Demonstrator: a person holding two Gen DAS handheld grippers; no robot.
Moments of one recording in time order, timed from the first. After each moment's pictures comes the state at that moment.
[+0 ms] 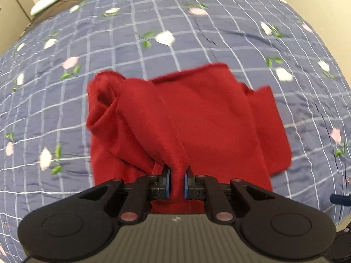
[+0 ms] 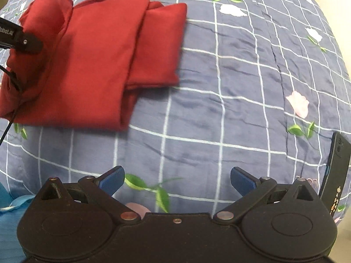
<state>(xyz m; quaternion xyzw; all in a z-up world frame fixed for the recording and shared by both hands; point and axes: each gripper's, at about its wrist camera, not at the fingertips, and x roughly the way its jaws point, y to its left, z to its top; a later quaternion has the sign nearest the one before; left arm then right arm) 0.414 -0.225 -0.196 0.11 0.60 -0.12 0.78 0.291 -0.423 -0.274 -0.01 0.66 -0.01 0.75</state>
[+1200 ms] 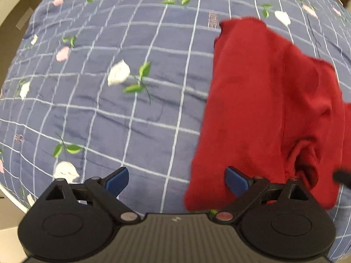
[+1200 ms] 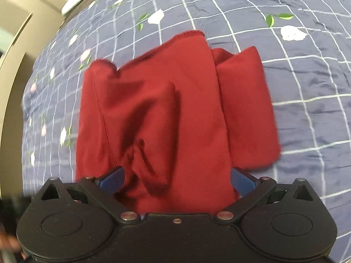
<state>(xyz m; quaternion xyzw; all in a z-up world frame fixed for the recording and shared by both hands) 0.394 -0.084 -0.232 0.00 0.67 0.07 0.74 0.388 -0.373 -0.259 0.21 0.61 0.04 0.76</state>
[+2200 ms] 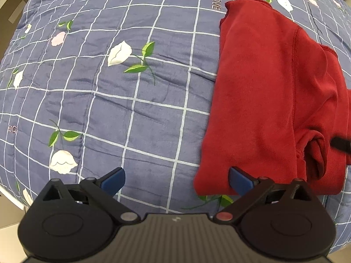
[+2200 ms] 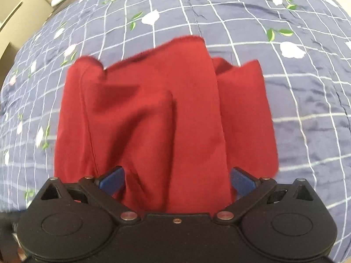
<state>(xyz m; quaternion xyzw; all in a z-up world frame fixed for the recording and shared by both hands) 0.381 -0.068 -0.244 -0.01 0.69 0.06 0.72 0.393 -0.348 -0.262 0.14 0.61 0.00 0.78</state>
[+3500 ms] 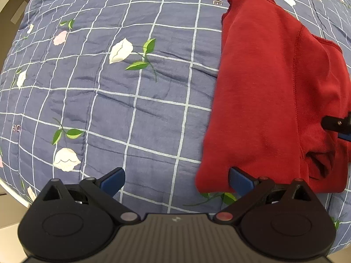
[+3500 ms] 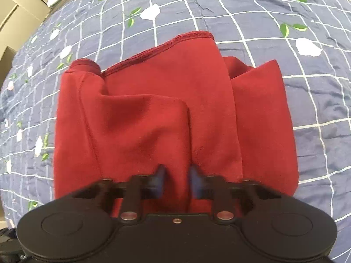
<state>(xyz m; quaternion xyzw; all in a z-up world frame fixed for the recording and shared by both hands) 0.381 -0.072 -0.245 0.01 0.69 0.07 0.72 0.418 -0.338 -0.278 0.16 0.62 0.00 0.77</state>
